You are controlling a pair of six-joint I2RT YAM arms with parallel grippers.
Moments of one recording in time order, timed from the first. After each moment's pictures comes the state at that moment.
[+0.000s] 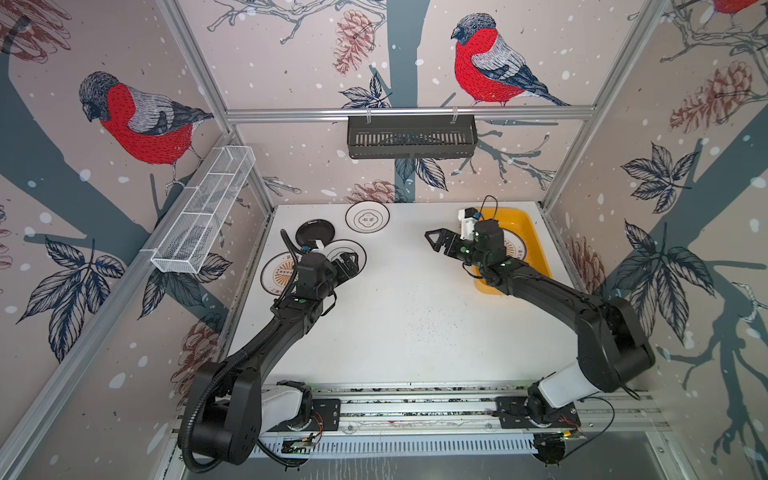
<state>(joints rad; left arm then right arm) -0.18 1.18 0.59 0.13 0.13 -0.76 0.48 1.59 1.02 0.21 -0.31 0.68</state>
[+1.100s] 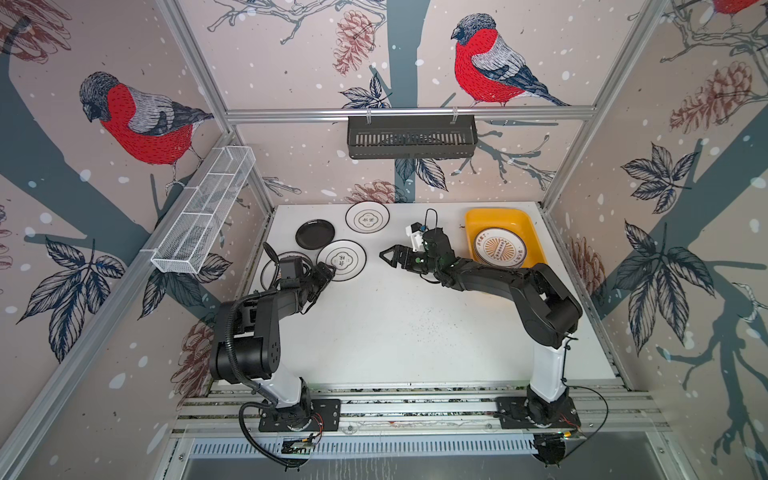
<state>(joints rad) 0.11 1.62 0.65 0.21 0.42 -0.81 0.65 1.96 1.21 0.31 -0.43 0.77</state>
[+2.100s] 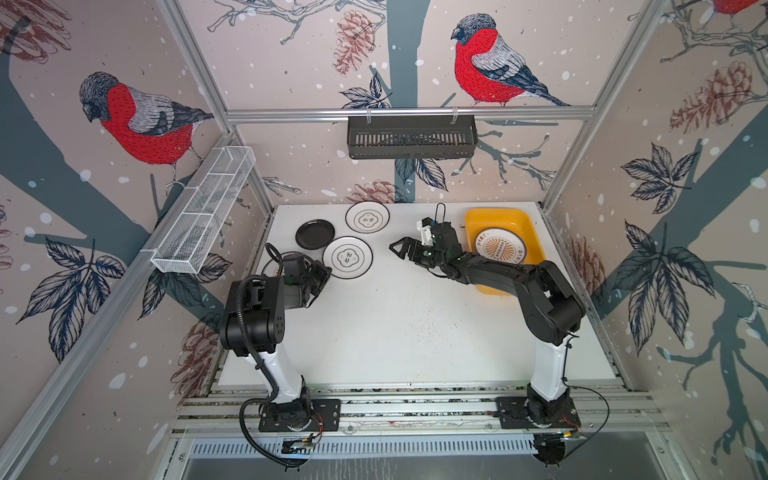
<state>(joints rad) 0.11 1.79 0.69 0.42 0.42 -0.93 0.59 1.96 1.24 0.24 -0.41 0.79</state>
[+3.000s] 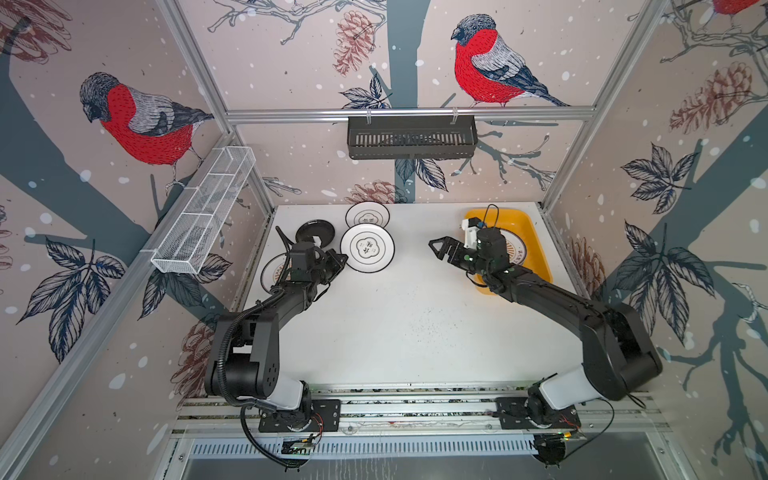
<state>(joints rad) -0.07 1.50 0.74 0.26 0.48 -0.87 0.43 1.46 0.89 0.14 -0.29 0.73</state>
